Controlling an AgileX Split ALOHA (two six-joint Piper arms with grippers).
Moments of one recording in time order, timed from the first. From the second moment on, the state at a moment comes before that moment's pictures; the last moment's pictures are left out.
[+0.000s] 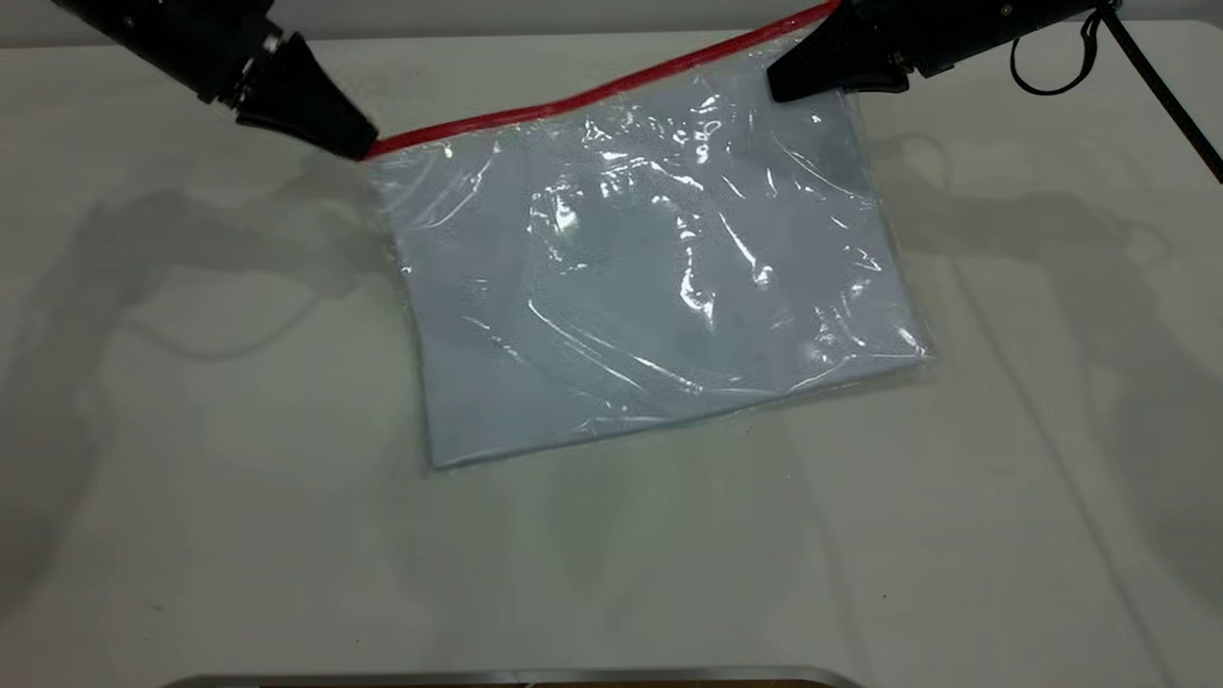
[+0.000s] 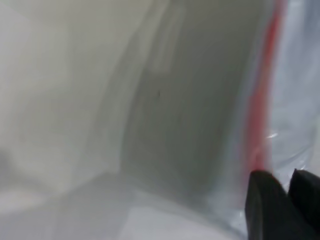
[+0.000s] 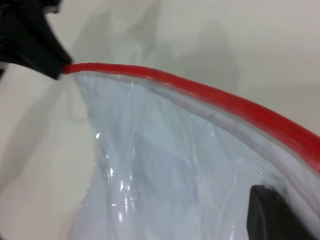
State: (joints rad) left arm 0.04 2.51 -1.77 -0.94 1.06 1.22; right arm 0.04 2.52 -1.65 1.34 0.91 -1.41
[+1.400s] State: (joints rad) left arm 0.04 1.50 -1.77 -0.77 1.17 0.67; right arm 0.07 2.03 -1.65 0.48 1.21 -0.38
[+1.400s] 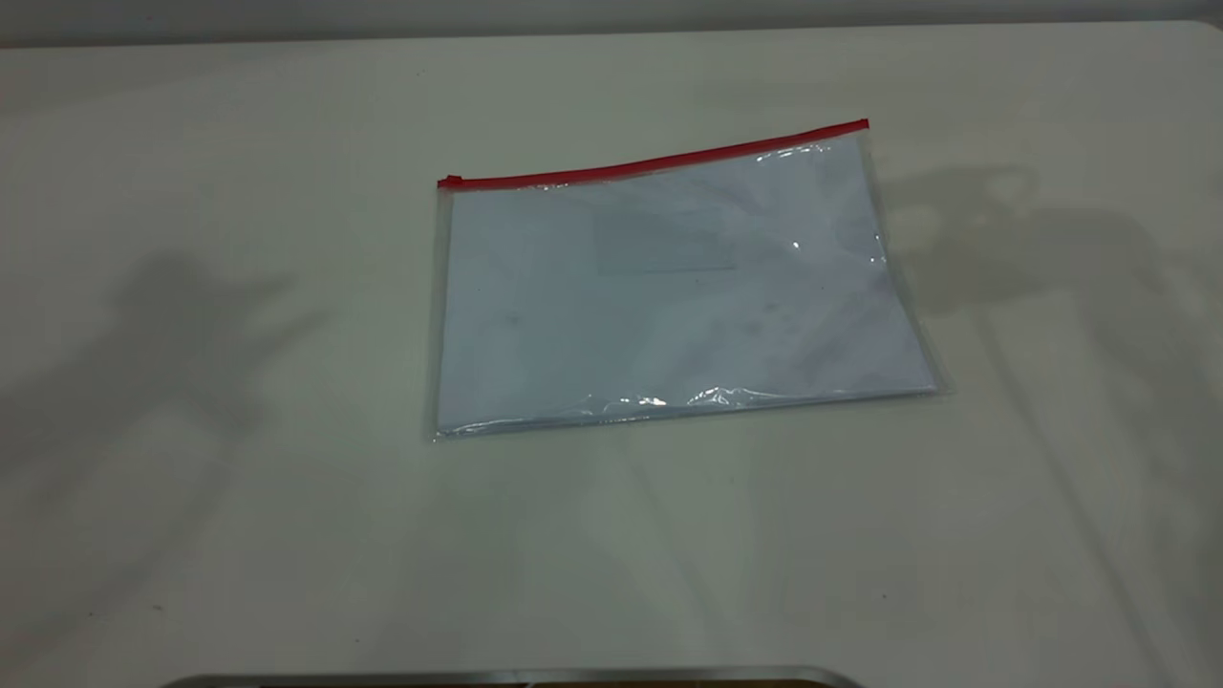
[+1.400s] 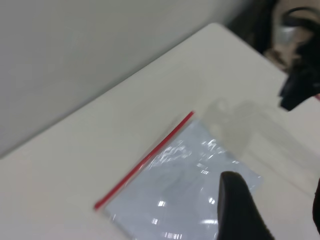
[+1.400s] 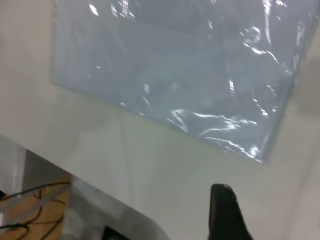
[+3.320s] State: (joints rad) left arm 0.04 0.49 -0.51 -0.15 1.15 0.16; right arm 0.56 0.75 -0.50 -0.09 1.06 0.07
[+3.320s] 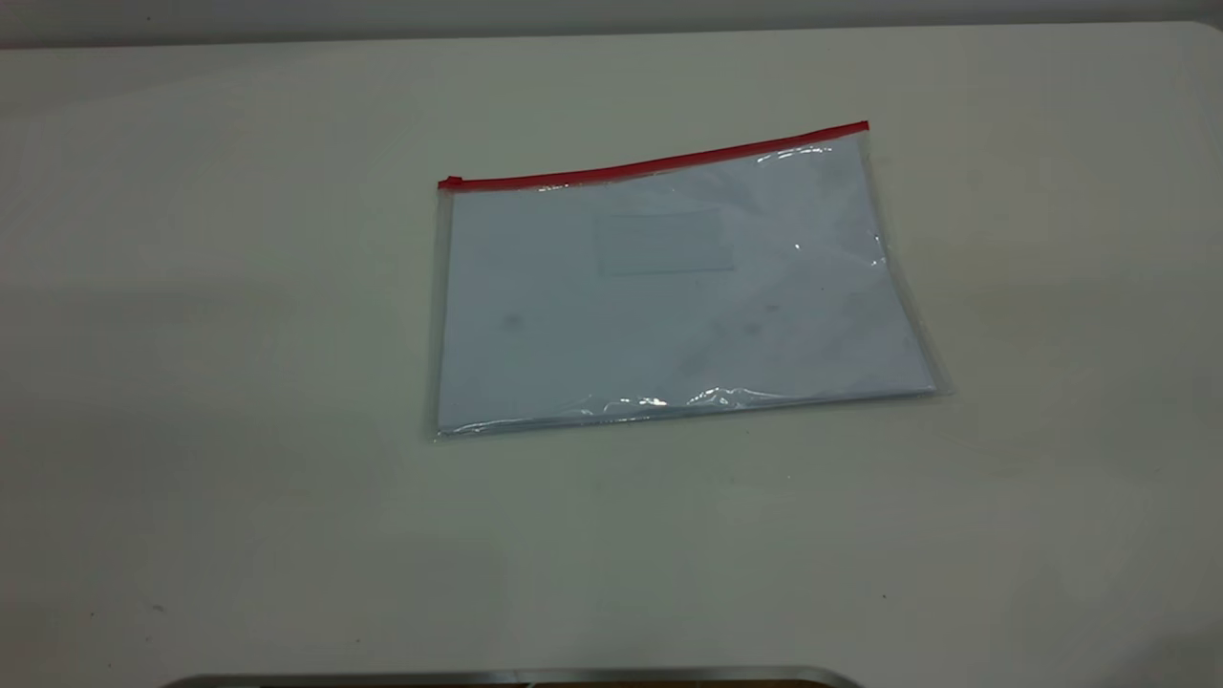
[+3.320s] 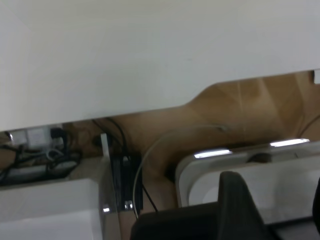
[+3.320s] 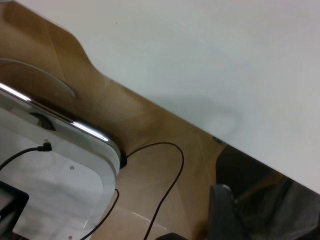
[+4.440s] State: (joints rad) left arm 0.04 0.46 -0.49 -0.06 1.11 0.16; right arm 0.10 0.54 -0.50 -0.07 1.11 0.07
